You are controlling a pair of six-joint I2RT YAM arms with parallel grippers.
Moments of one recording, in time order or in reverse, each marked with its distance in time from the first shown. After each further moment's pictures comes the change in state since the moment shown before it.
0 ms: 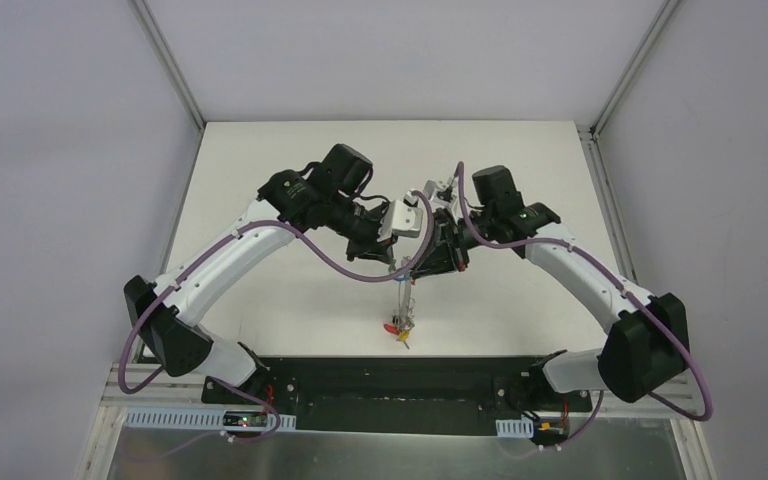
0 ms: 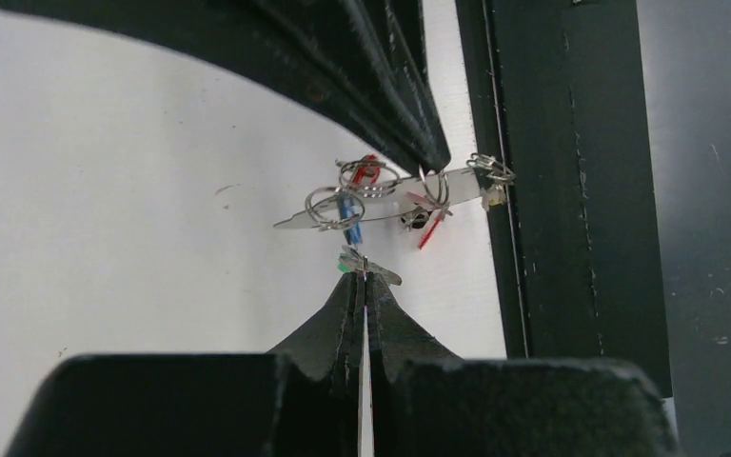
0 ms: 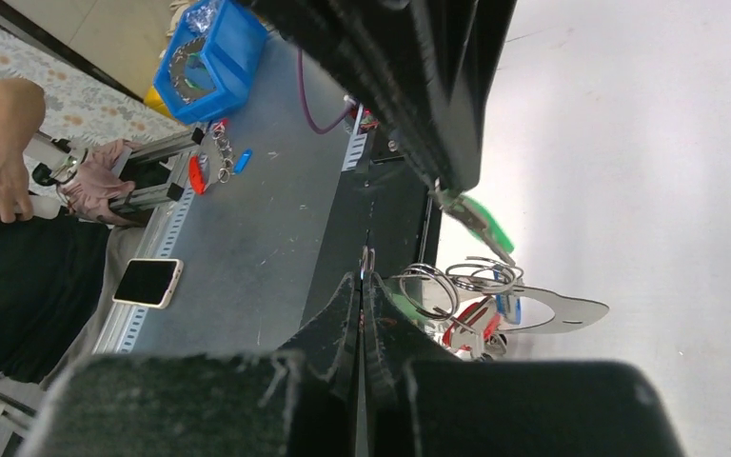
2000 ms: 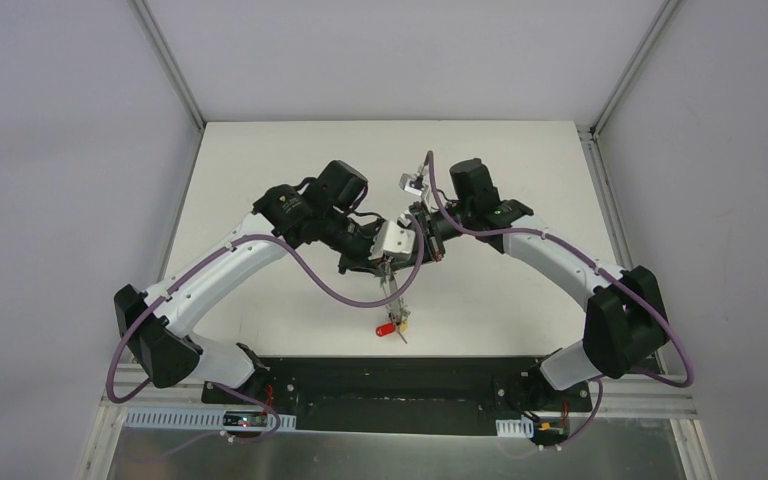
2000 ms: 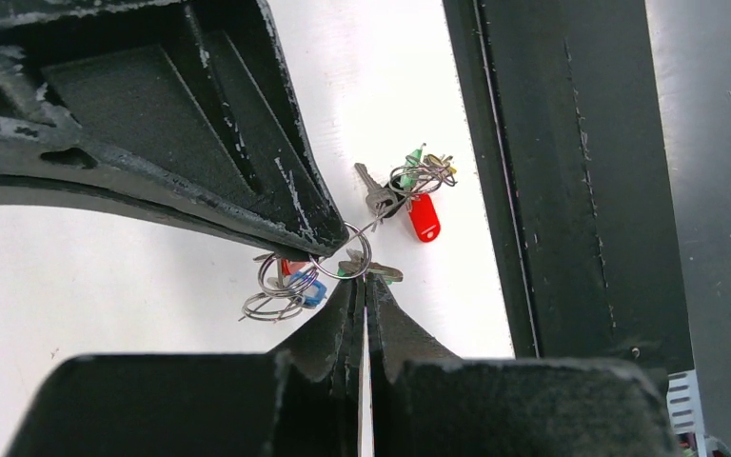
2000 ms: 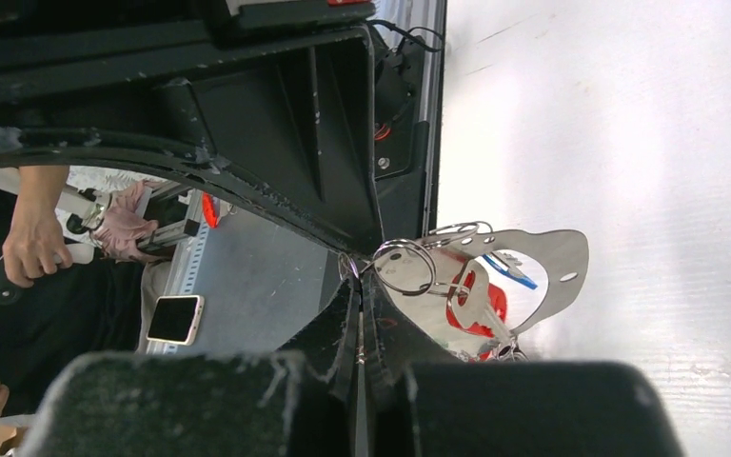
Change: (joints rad) left arm -0.021 -0.078 -0.130 0.006 -0.001 0.098; right arm 0.087 0.155 0.047 0.262 0.080 0.319
